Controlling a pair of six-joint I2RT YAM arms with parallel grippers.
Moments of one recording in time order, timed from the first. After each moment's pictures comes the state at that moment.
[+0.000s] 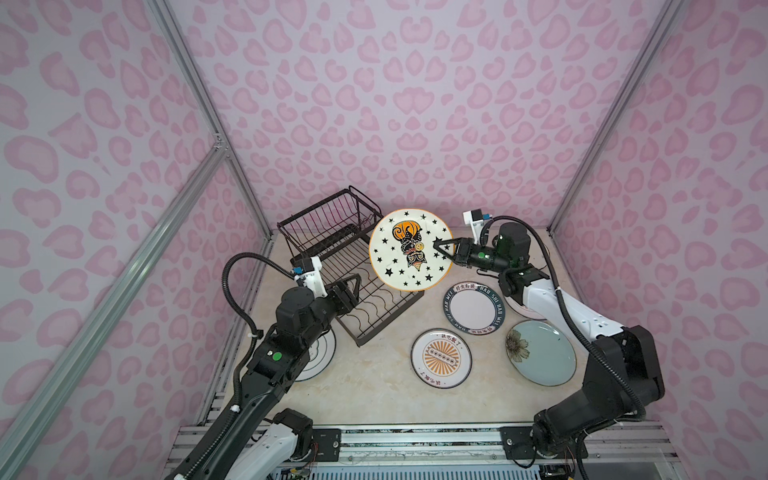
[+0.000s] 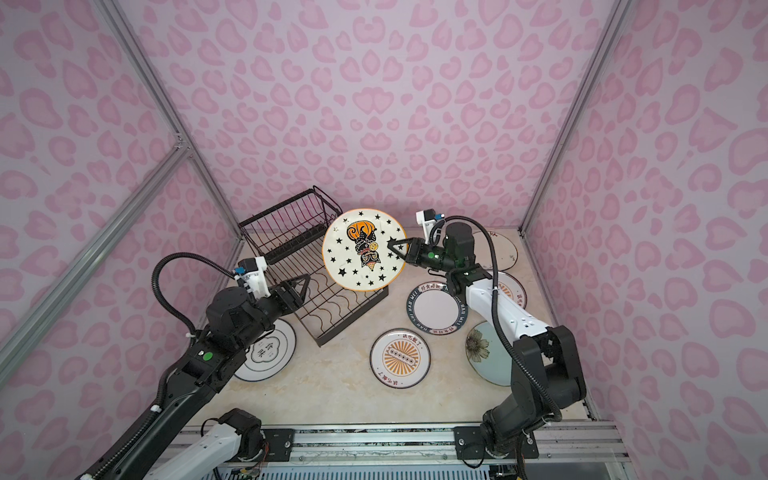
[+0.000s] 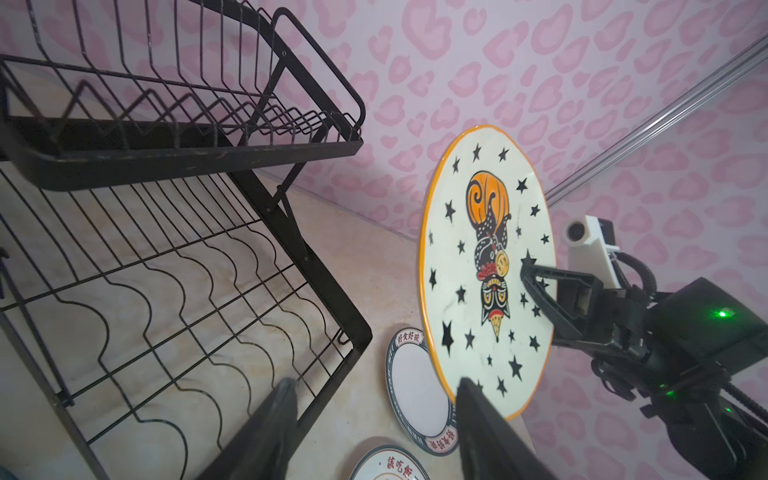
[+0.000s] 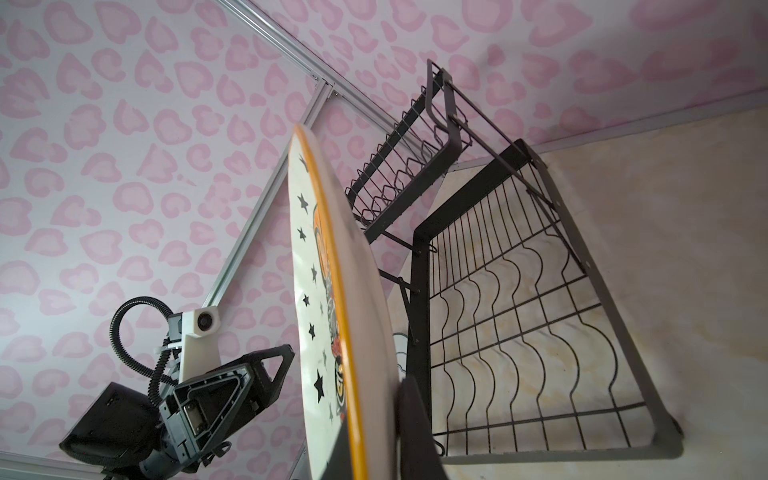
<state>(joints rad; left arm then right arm) -0.41 0.79 0.74 -0.17 0.02 -0.70 0.31 1.57 1.21 0.20 -0.79 0.82</state>
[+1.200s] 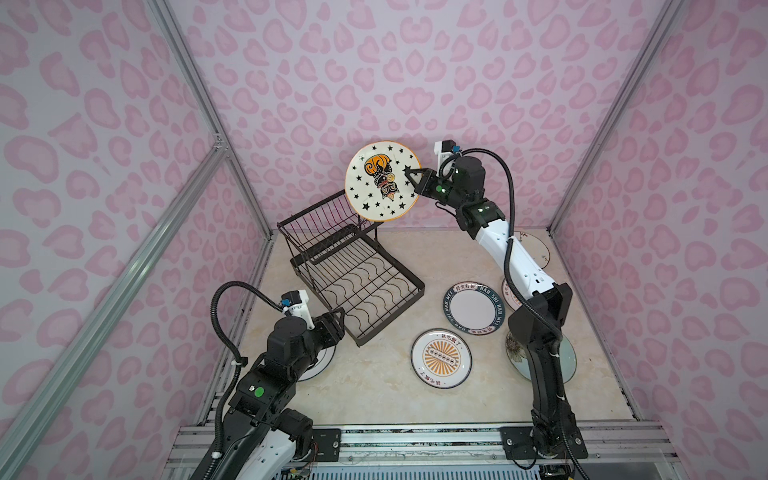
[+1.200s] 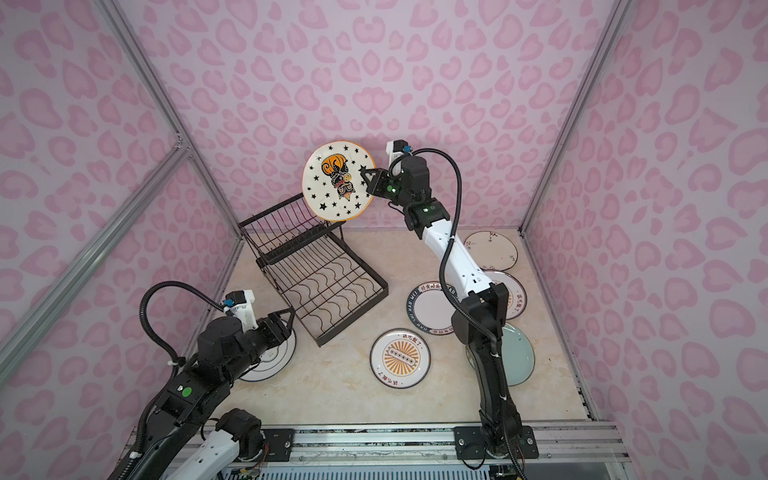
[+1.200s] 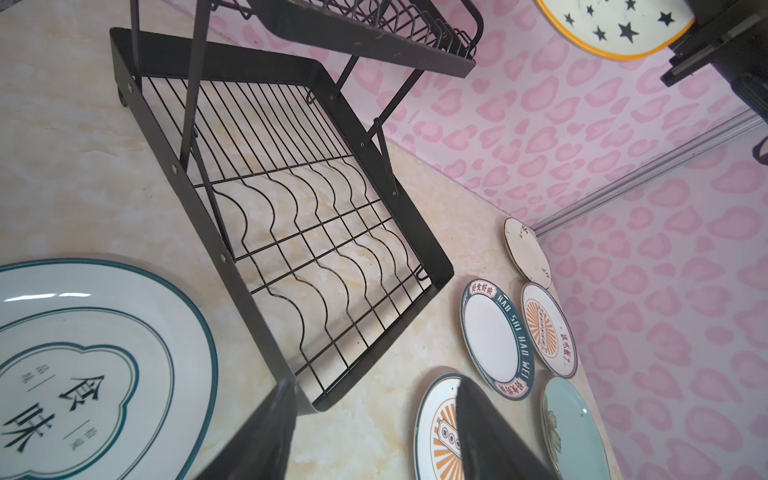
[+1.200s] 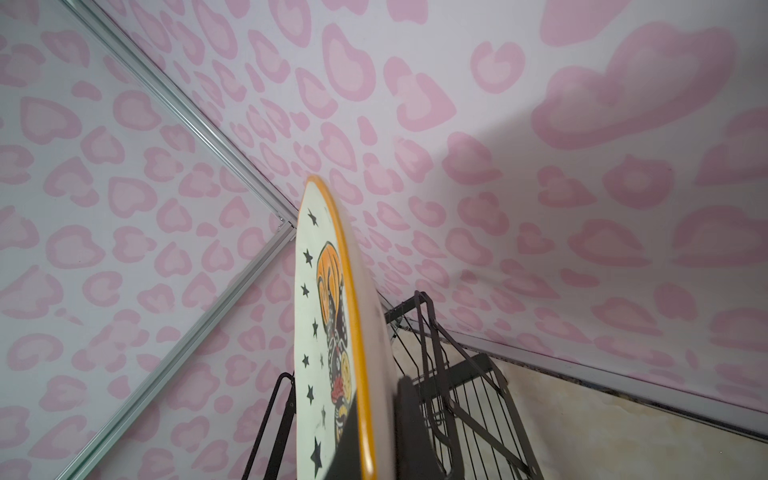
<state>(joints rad) -0.41 0.55 0.64 -0.51 -0.08 -0.71 0.44 2.29 2.51 -0.22 -0.37 0.69</state>
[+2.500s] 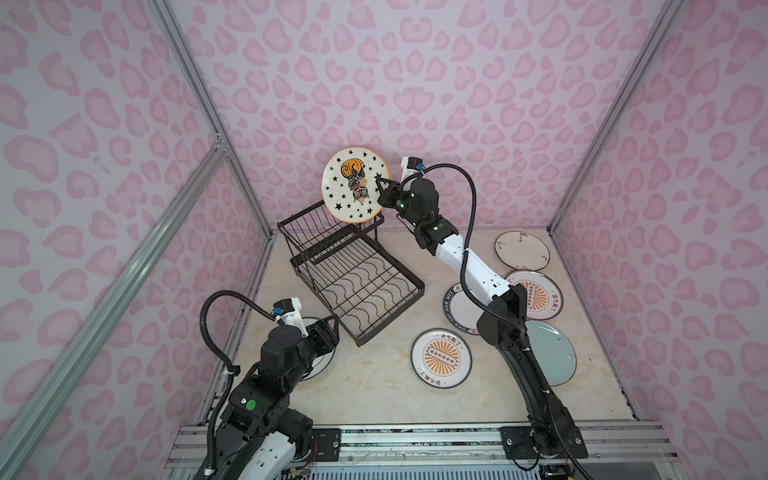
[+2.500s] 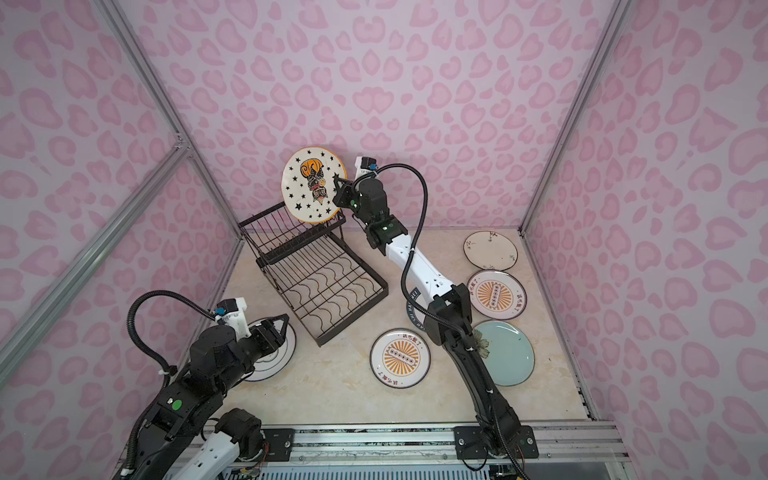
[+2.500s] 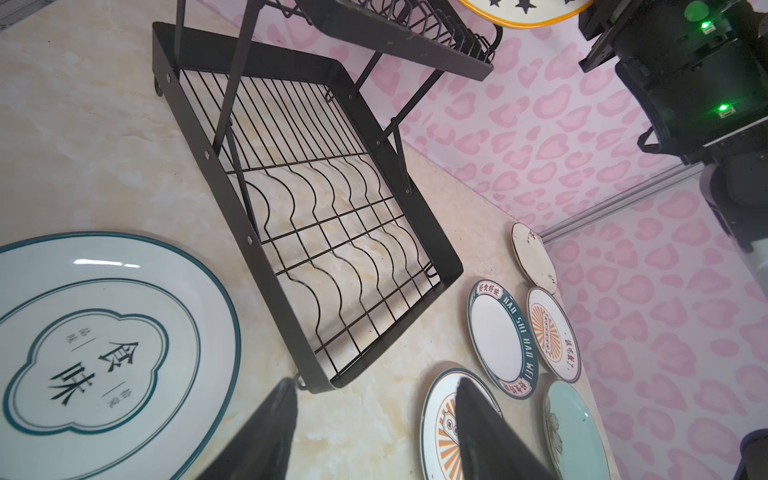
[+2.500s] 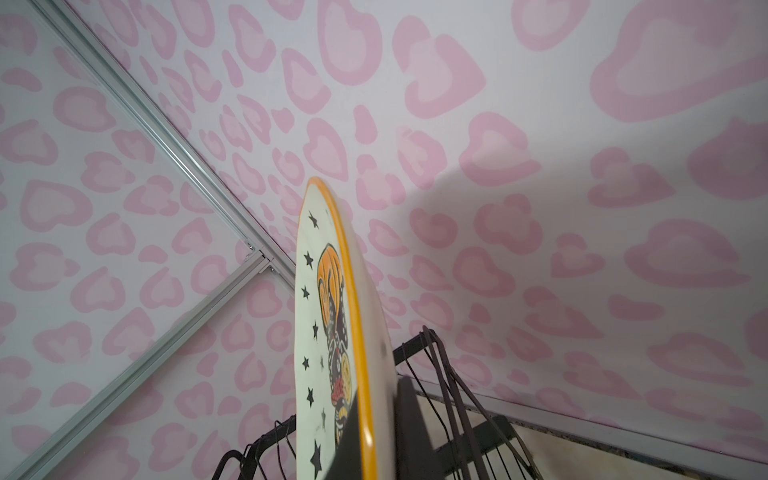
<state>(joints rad) -0.41 0.46 0.64 -0.61 -0.11 -0.74 0.61 2.48 2.59 -0.01 -0.03 0.62</state>
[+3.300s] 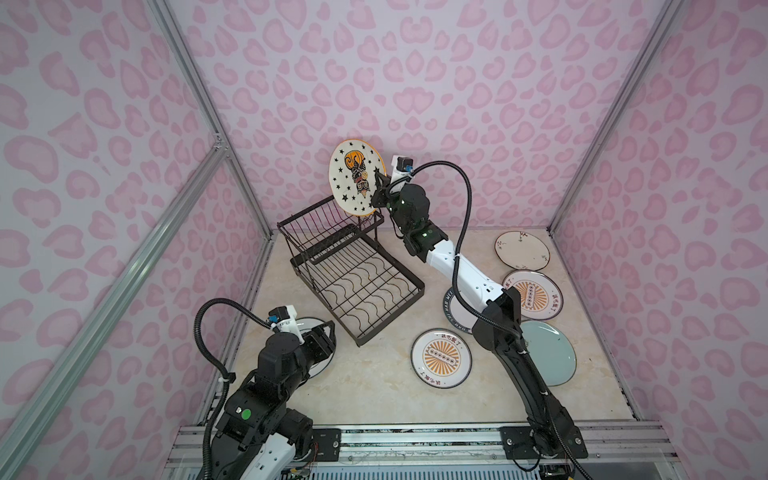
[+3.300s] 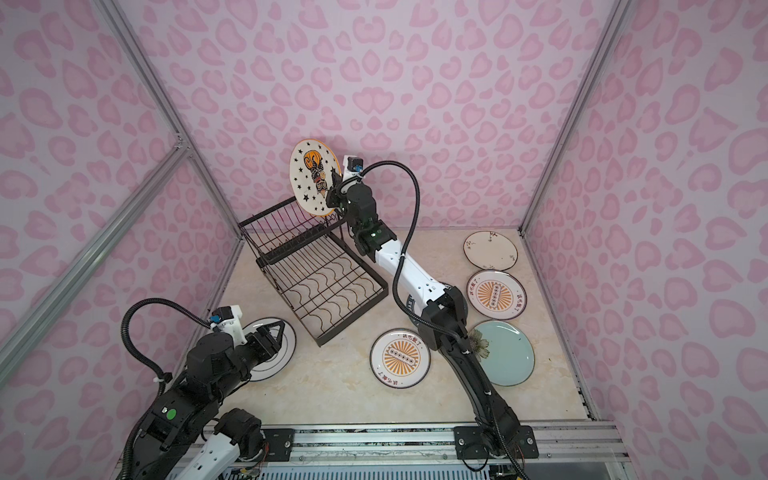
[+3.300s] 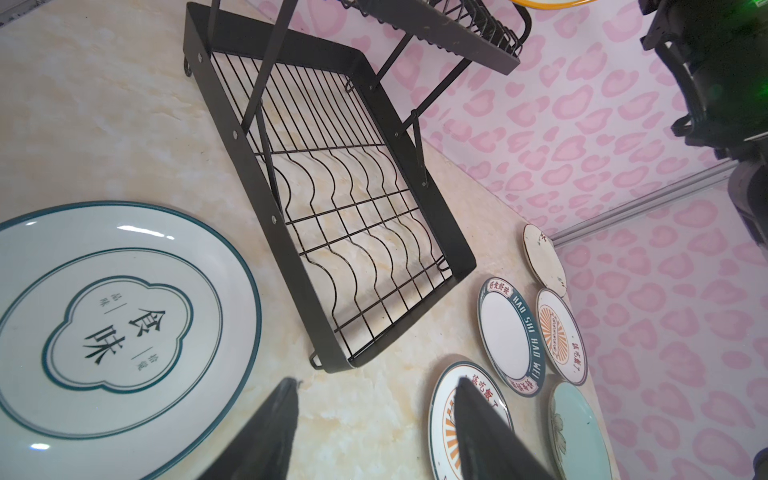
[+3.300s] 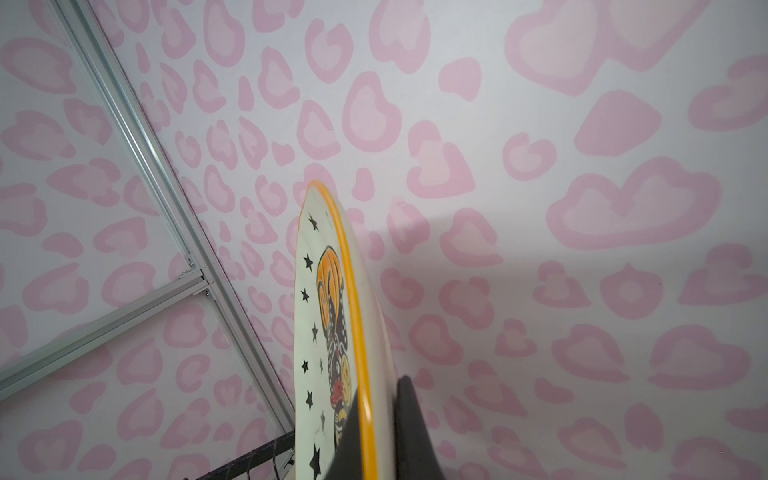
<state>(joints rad) -0.41 0.40 0.62 -0.68 -0.13 -0.79 0.67 2.49 2.60 0.10 0.21 0.29</state>
